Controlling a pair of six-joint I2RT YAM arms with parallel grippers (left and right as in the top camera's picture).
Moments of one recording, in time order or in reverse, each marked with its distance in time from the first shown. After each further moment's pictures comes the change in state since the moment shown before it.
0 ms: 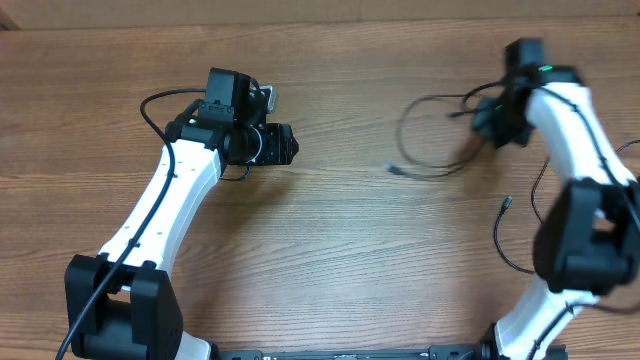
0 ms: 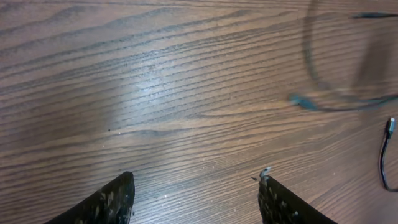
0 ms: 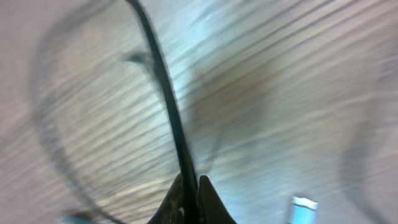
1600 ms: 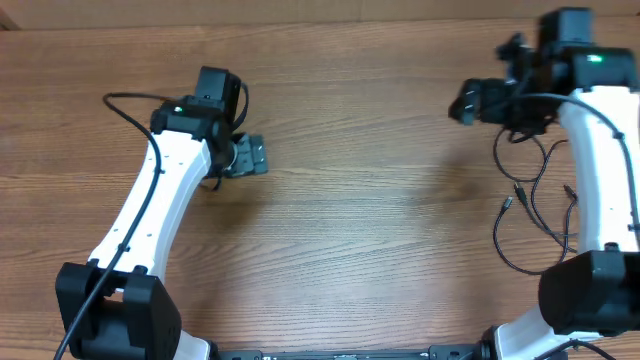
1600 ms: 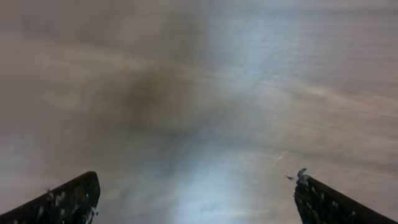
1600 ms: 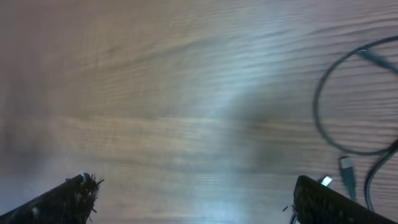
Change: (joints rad) left arm 0.041 0.000 0.107 -0.379 -0.417 -0.132; right arm 0.060 -0.180 0.135 -0.241 -0.290 -0.335
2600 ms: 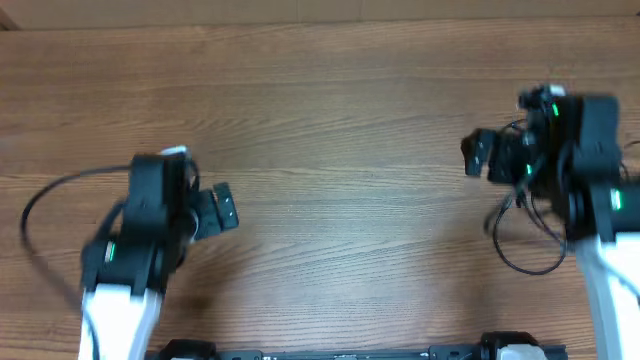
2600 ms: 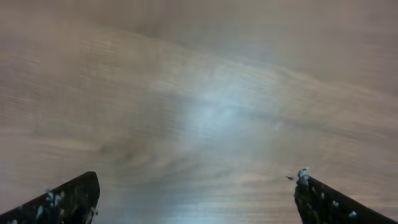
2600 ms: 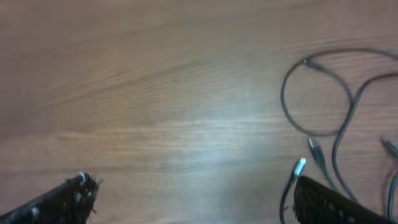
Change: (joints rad) left arm 0.075 -0.705 -0.397 0.101 0.020 0.036; right arm 0.055 -0.637 -0.520 0.285 0.146 0.125
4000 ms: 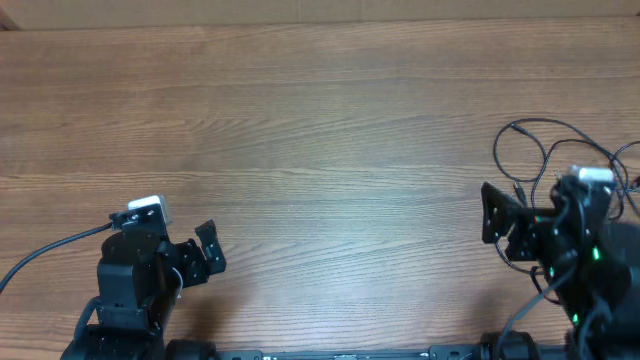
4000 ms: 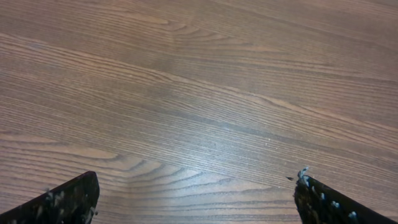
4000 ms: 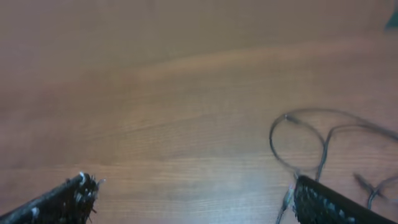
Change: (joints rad) left arm 0.000 -0.370 -0.105 -0.043 -0.042 0.000; right arm 0.000 -0.569 -0.272 0.148 0.019 -0.008
